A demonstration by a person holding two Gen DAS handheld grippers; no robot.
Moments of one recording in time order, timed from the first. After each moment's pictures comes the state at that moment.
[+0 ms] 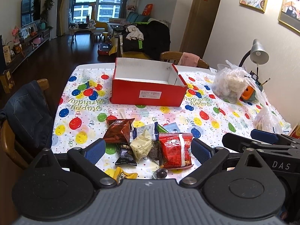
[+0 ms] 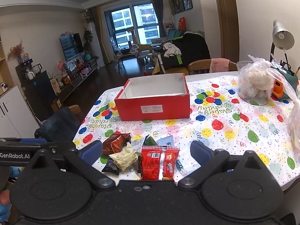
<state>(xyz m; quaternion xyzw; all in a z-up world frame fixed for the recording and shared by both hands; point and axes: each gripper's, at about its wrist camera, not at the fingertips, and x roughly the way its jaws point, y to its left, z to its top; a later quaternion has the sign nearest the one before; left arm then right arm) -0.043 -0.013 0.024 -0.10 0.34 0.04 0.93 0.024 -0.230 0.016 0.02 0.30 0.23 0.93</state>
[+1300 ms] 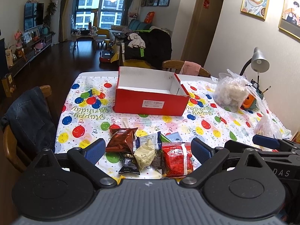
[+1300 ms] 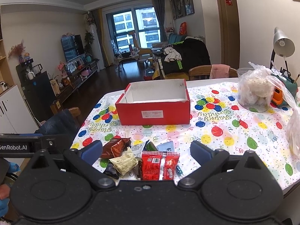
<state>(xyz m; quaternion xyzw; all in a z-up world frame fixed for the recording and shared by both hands) -0.044 -0.004 0.031 -0.11 0.32 0.05 0.94 0.019 -0.228 0.019 0.01 0.28 0.23 0.93</state>
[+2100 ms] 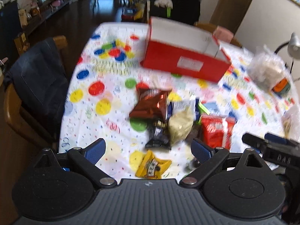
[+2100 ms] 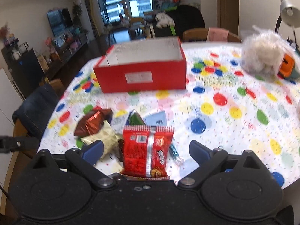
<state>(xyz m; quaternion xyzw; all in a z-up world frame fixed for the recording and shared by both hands) 0.008 0.051 -0.051 -0.15 0.46 0.09 0.87 0.102 -0.204 -0.064 -0.01 0.39 0.21 0.90</state>
